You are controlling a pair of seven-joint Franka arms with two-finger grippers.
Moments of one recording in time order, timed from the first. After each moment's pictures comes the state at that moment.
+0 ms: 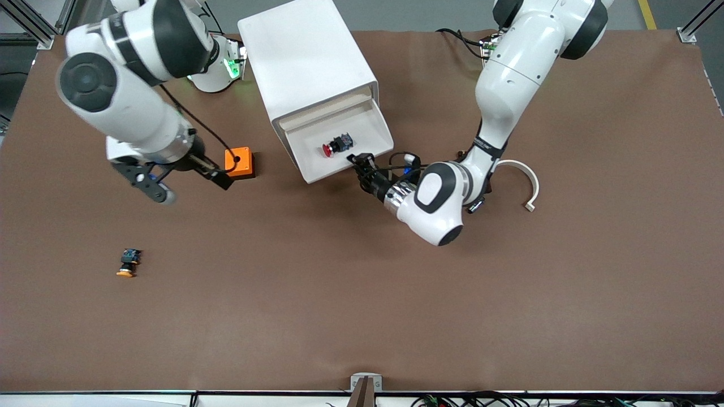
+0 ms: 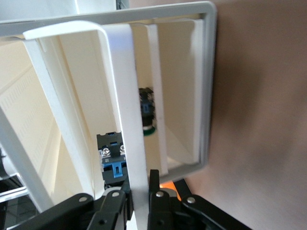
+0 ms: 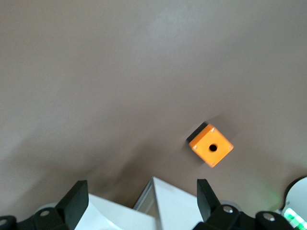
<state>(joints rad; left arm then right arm) -0.49 0.87 -0.08 -1.38 -1.10 1.63 -2.24 0.47 0.13 -0.07 -1.68 0.05 1.71 1.07</state>
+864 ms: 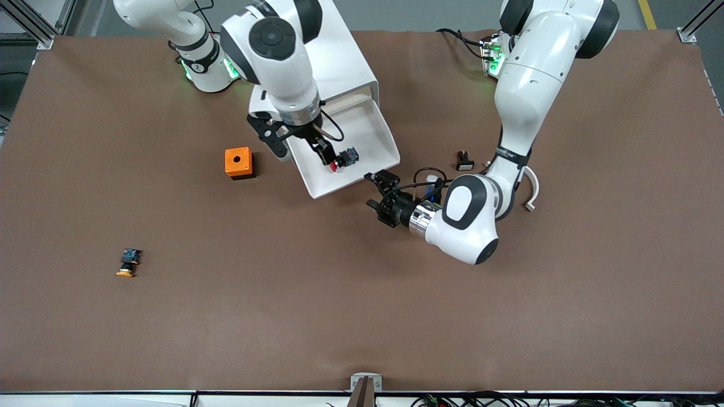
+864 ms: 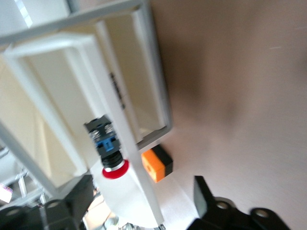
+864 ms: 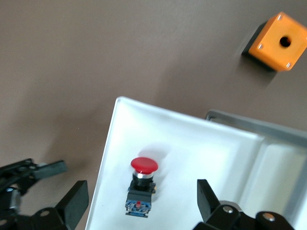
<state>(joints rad) -0.48 0.86 0.02 -1.28 -1.04 1.64 -2.05 0.82 0.20 -0.07 -1.80 0.05 2.02 1.63</state>
